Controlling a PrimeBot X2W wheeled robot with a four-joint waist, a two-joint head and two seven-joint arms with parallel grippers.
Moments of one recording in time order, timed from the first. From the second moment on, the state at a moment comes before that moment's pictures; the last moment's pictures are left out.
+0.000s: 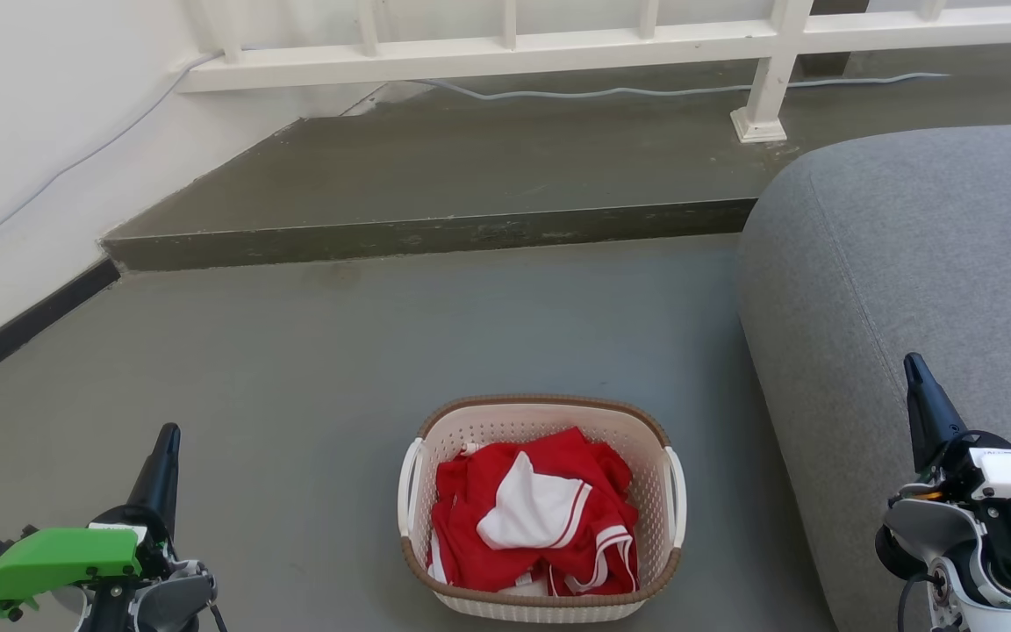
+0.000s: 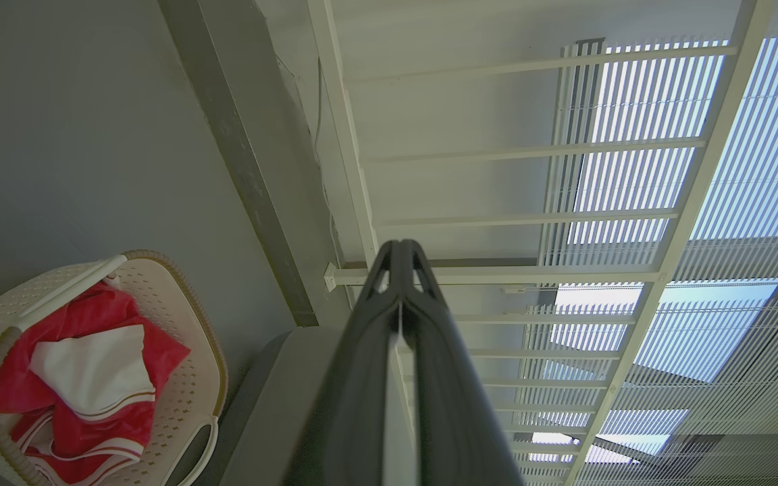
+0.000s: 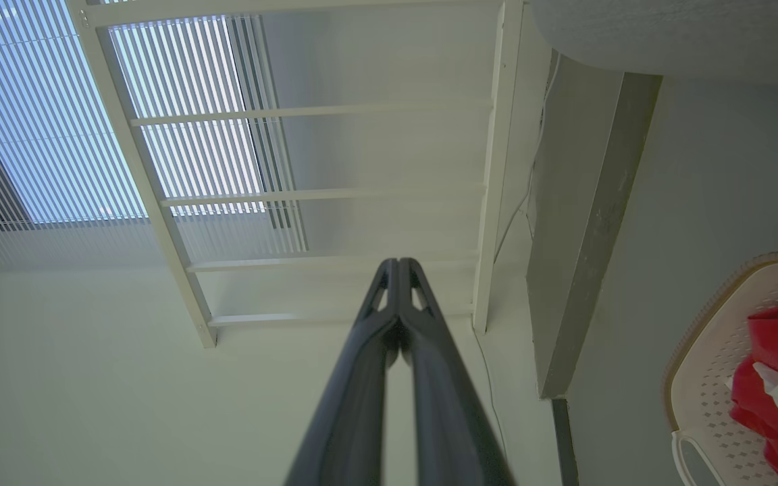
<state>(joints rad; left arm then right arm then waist) -0.06 0.04 0.08 0.28 -1.60 -0.12 0.11 -0.06 -0.04 -0.13 0.28 1.60 0.12 0.11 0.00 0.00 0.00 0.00</state>
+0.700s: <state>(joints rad) -0.03 0.02 0.08 0.32 -1.60 -0.12 0.11 -0.01 -0.02 -0.13 0.32 1.60 0.11 0.11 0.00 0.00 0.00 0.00</state>
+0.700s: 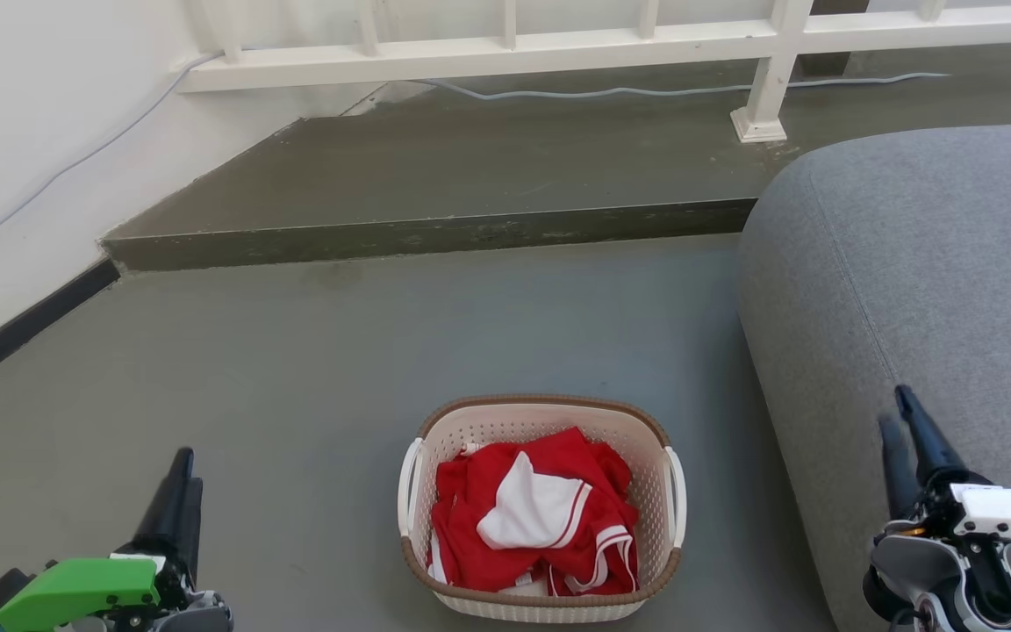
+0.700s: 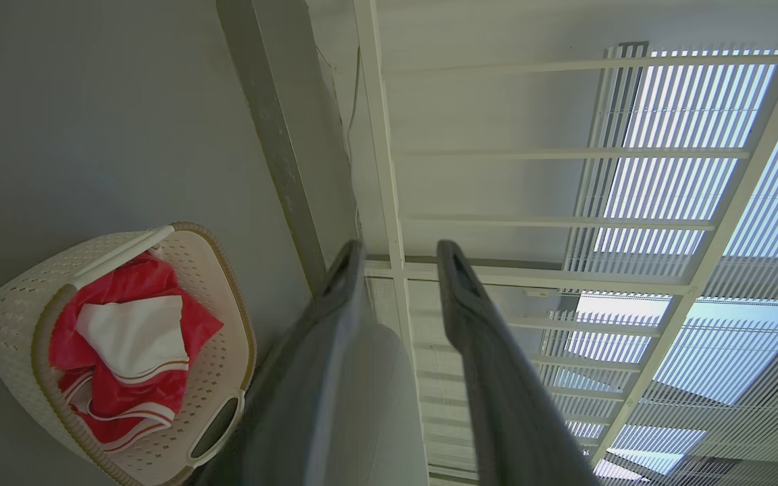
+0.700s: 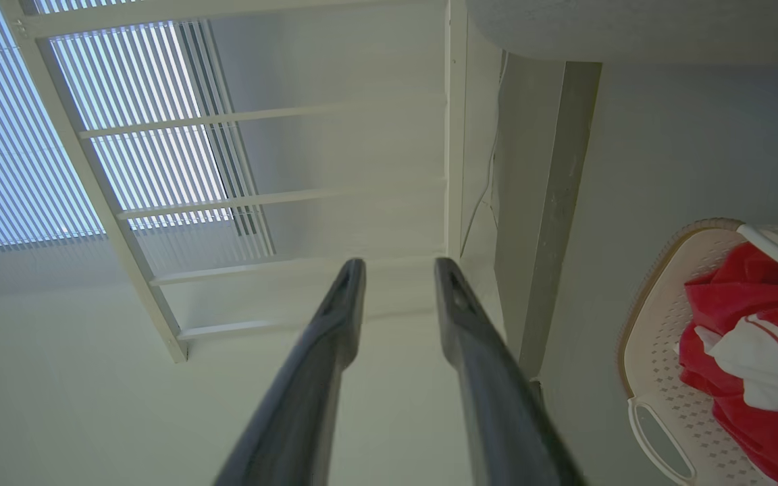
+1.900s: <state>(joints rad) -0.03 0.08 -0.02 0.24 -1.38 -0.12 -0.02 -0.03 -0.06 0.00 0.24 1.39 0.11 -0.02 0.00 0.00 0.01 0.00</state>
